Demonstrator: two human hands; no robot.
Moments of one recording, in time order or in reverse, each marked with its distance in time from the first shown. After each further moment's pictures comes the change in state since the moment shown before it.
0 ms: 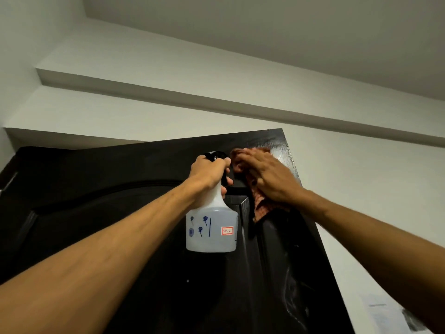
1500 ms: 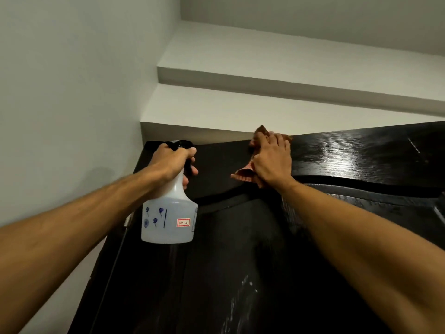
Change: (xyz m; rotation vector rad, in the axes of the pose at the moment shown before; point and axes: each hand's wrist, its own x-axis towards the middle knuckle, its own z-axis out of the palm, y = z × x) left_hand 0.032 -0.117 -0.404 0.217 0.249 0.090; right_hand 0.211 -0.284 0.188 -0.058 0.222 0.317
